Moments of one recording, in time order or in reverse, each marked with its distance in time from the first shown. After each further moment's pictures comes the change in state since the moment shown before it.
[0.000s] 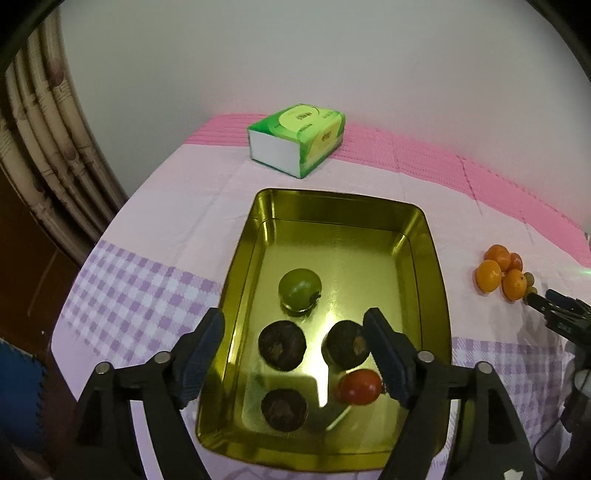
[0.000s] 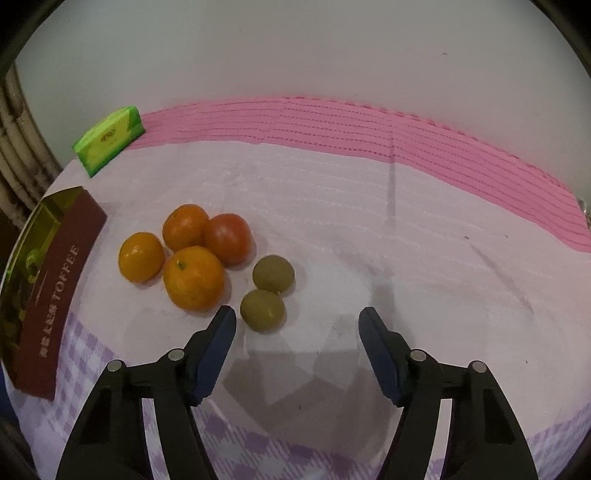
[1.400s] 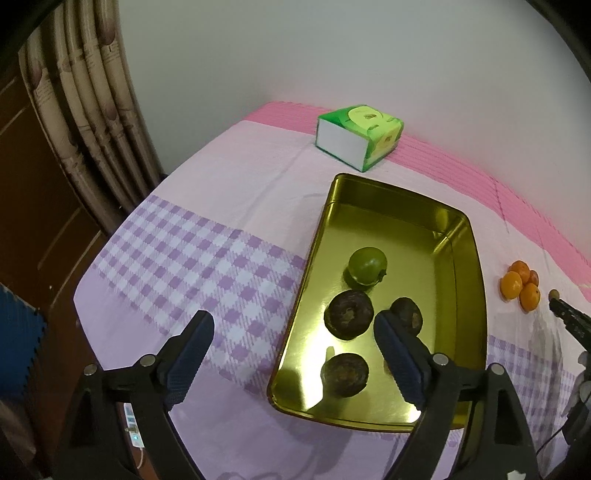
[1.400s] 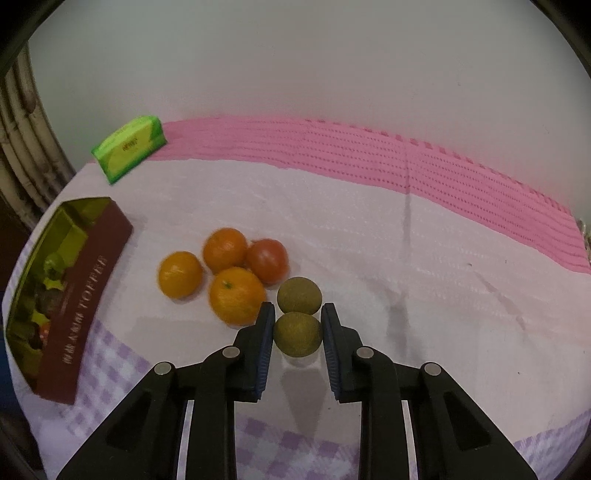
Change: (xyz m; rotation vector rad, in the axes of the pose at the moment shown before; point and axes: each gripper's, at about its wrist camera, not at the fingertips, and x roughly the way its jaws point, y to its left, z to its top) left arm -0.017 0.054 -0.023 -0.150 0.015 0.059; right arm -0.032 0.025 0.012 -0.034 -0.049 0.027
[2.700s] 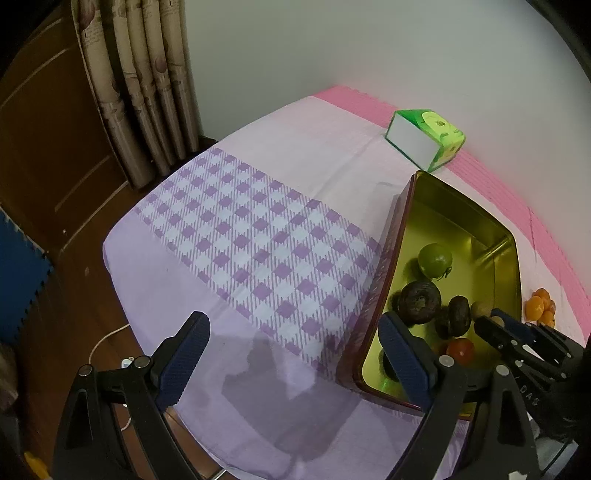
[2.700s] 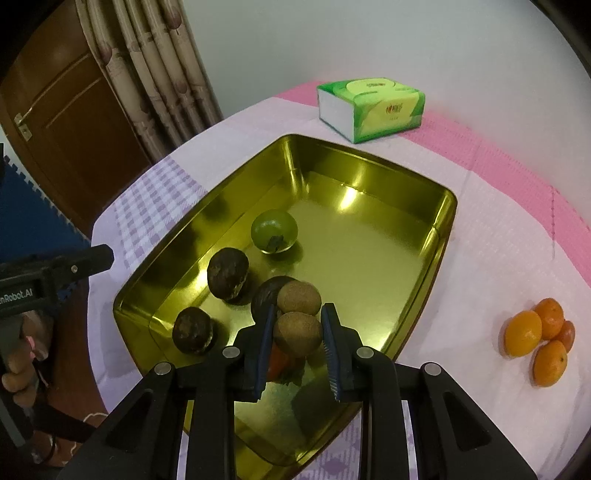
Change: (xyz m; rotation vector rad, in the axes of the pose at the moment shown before) left arm 0.004 0.062 -0.017 -0.188 0.068 0.050; right arm 0.014 0.239 -0.006 -0.368 0.084 0.373
